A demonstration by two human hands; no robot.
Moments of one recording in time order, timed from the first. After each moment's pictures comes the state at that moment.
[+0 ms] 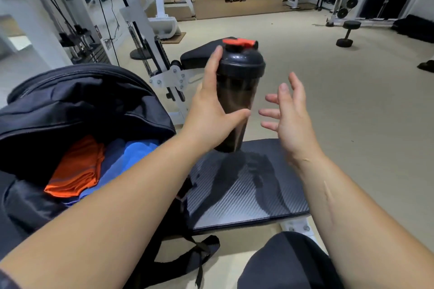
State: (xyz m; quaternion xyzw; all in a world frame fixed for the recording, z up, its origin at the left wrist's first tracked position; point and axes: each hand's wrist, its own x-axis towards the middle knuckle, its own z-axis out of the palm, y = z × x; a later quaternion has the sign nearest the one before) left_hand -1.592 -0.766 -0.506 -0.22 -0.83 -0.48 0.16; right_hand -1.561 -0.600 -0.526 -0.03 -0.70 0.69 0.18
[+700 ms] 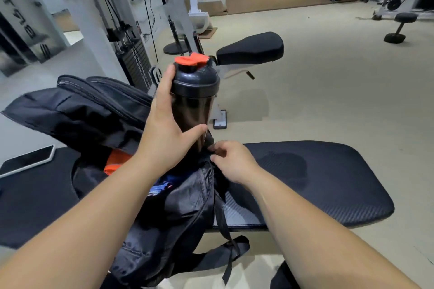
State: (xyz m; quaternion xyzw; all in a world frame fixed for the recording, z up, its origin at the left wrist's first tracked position) left_hand -1.562 -0.922 -0.520 -0.11 -0.88 -0.40 0.23; right_hand -1.591 -0.758 -0.614 0.06 -0.88 0.47 -0.10
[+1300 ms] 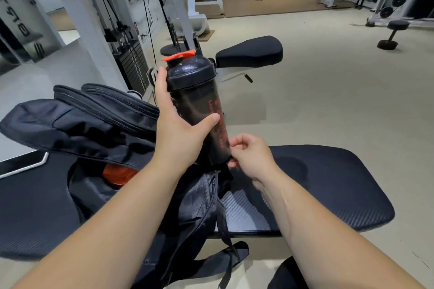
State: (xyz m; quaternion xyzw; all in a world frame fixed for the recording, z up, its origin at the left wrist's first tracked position) left_hand -1.569 -0.898 -0.522 -0.05 -0.79 -0.55 0.25; right_hand -1.598 -0.743 -0.607 -0.09 -0.72 0.68 -0.06
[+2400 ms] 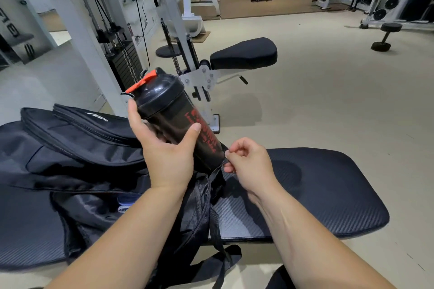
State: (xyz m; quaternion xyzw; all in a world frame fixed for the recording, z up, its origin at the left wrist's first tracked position) left_hand -1.569 -0.881 -0.565 0.03 -0.68 -0.66 0.33; right_hand -1.581 -0.737 -0.603 -0.08 -0.69 0.72 0.00
